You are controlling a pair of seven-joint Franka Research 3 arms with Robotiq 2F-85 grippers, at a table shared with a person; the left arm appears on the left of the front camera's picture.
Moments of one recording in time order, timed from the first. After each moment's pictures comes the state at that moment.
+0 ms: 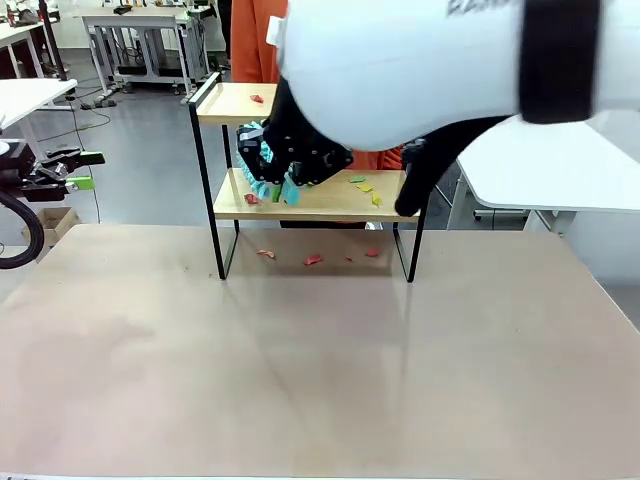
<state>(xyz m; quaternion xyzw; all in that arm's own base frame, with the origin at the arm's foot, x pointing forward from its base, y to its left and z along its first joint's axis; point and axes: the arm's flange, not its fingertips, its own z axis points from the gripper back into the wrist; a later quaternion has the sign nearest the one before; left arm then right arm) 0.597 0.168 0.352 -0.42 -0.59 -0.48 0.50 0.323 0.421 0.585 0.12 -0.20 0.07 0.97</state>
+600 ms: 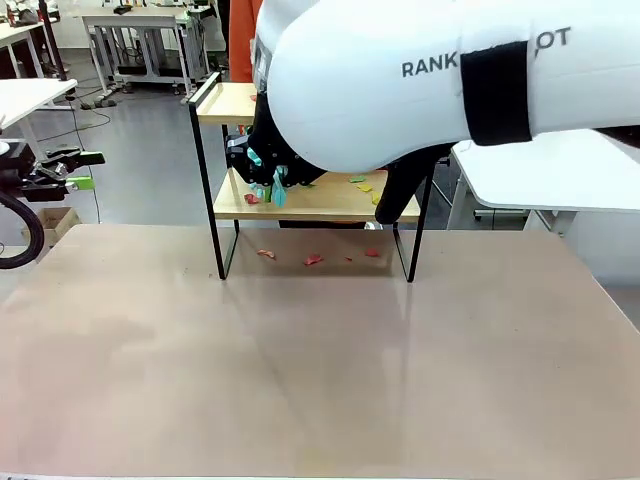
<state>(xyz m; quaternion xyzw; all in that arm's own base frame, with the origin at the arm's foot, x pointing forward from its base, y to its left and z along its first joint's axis) 0.597 0.168 0.352 -0.42 -0.59 -0.48 0.50 0.338 0.438 0.573 0.10 -0.22 0.06 0.97</state>
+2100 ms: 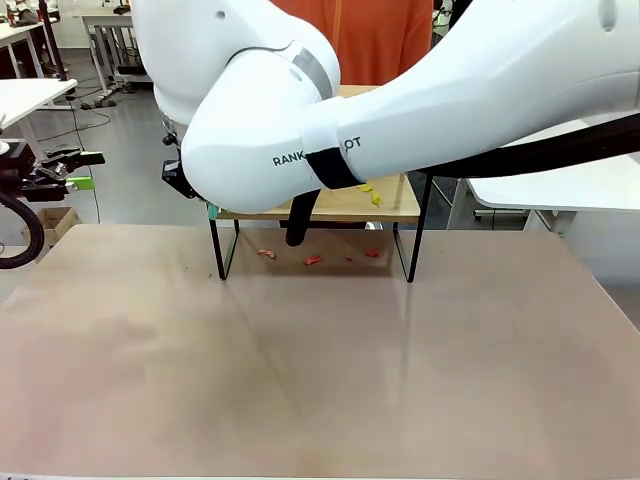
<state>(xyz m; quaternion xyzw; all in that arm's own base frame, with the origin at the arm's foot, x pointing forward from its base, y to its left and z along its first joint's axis) 0.597 0.168 0.352 -0.42 -0.59 -0.48 0.50 0.392 0.546 0.507 0.07 -0.25 0.01 0.97</state>
